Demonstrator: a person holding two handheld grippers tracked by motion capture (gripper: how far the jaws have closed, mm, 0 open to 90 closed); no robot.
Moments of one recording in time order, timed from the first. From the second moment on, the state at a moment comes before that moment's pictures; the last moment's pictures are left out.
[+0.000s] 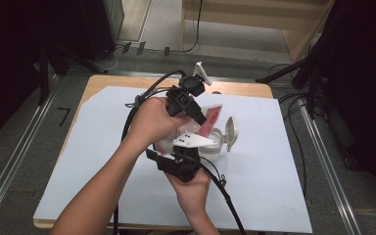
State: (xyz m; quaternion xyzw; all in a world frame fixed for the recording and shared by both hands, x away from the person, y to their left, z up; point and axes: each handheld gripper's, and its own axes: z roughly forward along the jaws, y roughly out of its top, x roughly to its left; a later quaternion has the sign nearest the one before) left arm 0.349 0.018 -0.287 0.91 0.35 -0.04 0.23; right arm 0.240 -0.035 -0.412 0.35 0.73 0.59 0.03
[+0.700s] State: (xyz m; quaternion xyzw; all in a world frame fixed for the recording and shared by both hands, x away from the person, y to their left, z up) left arm 0.347 0.016 -0.286 0.91 0.35 -0.04 0.23; right arm 0.239 -0.036 -0.413 0.34 0.73 0.59 0.03
